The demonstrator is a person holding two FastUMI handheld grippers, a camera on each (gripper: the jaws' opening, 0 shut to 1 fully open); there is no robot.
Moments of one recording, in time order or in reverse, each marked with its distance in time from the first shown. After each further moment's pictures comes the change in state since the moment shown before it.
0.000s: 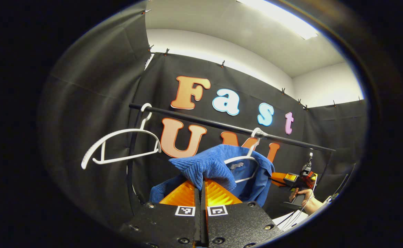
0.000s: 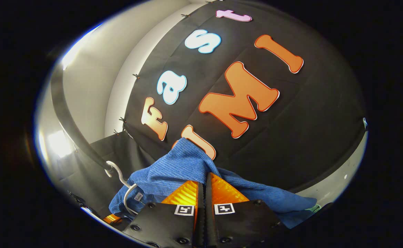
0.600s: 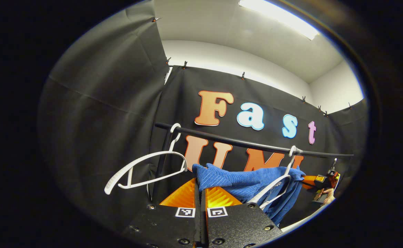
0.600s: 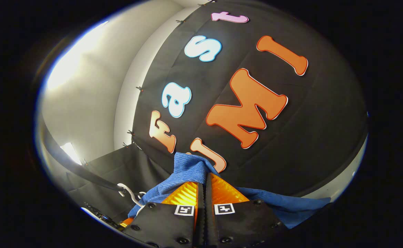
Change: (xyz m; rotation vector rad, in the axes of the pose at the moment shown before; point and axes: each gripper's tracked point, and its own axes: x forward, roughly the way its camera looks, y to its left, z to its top) left arm 0.031 0.068 0.022 0.019 -0.080 0.166; right arm 0.010 0.009 0.053 0.051 -0.061 0.075
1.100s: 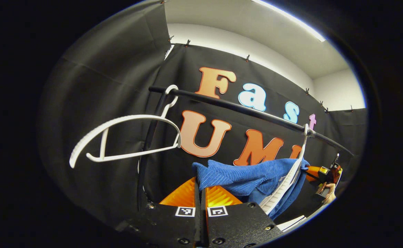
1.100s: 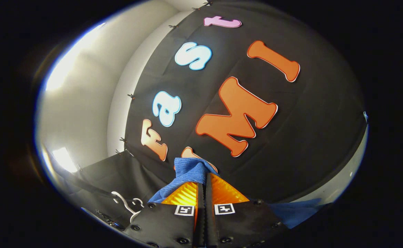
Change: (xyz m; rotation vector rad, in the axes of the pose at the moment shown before) left arm 0.029 -0.010 -0.074 -0.092 0.151 -0.044; right arm -0.004 -0.034 0.022 0.025 -0.037 -0.079
